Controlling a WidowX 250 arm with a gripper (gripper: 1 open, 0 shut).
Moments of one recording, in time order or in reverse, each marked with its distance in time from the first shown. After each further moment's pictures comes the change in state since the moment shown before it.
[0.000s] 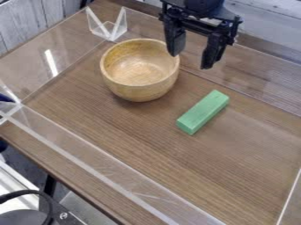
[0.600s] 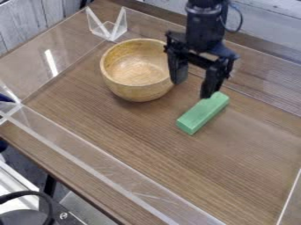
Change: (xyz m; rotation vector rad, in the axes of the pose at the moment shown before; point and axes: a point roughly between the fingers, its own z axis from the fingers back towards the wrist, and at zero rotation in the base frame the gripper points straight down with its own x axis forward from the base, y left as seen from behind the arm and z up) arm 0.002 -0.007 -0.049 -0.044 0.031 -0.105
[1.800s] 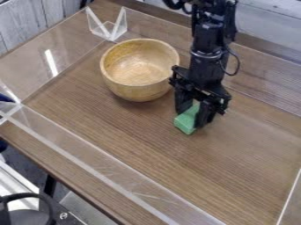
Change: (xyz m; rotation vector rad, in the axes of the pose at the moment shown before) arm 0.006 -0.008 -0.052 0.035 0.089 -0.117
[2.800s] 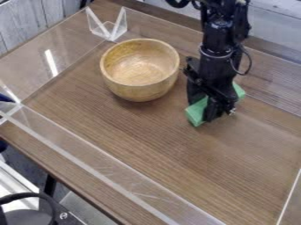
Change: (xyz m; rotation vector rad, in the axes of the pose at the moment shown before) arm 0.014 -0.007 0.010 0.096 -0.163 -0.212
